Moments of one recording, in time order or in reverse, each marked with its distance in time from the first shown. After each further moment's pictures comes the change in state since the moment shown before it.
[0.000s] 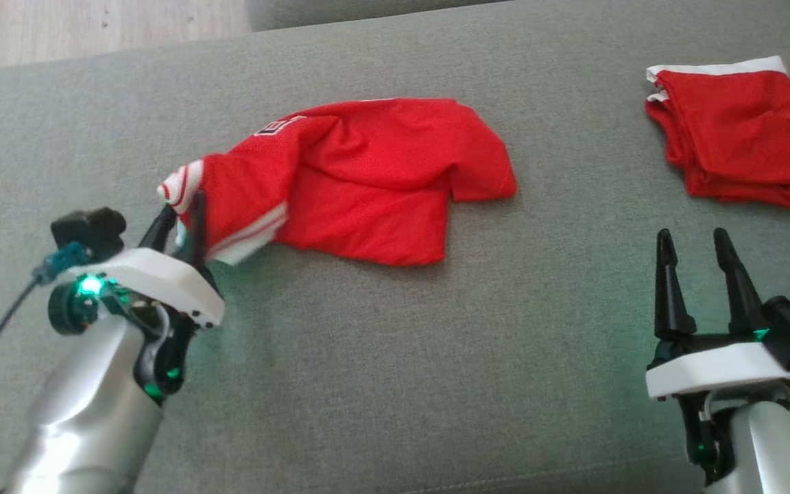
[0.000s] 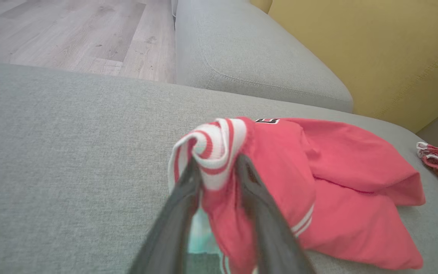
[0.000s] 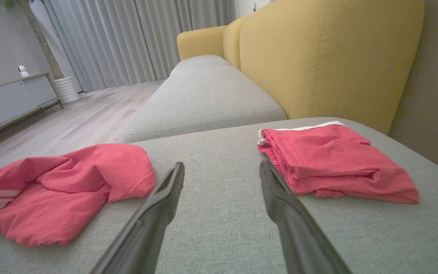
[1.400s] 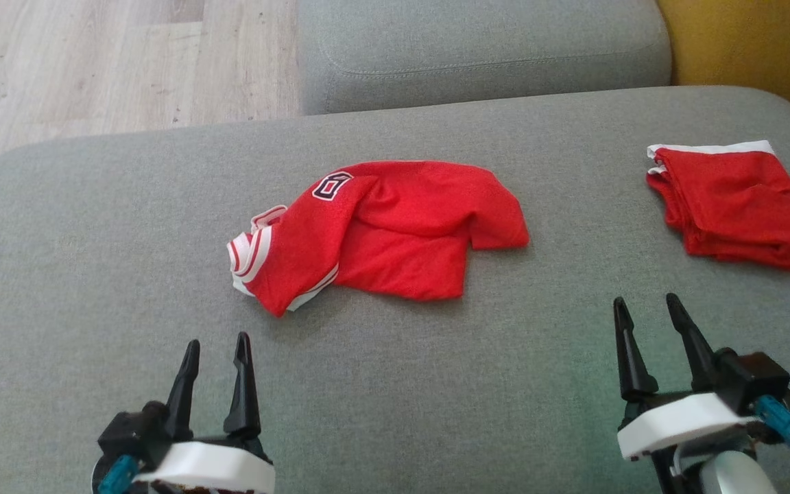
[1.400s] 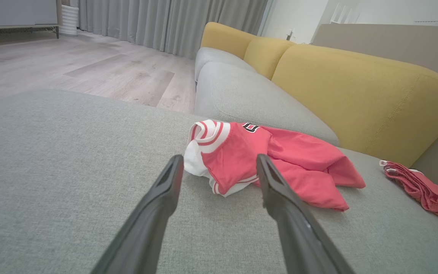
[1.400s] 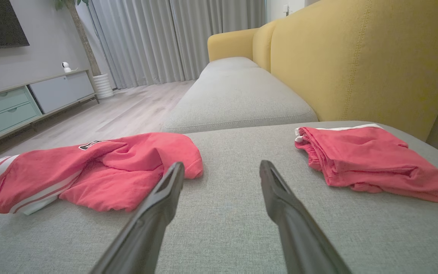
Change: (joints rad) left arm 0.534 -0.073 0.074 -0.393 0.188 0.163 -0.245; right arm 0.096 0.001 0.072 0.065 -0.027 0.000 0.000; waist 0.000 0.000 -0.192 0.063
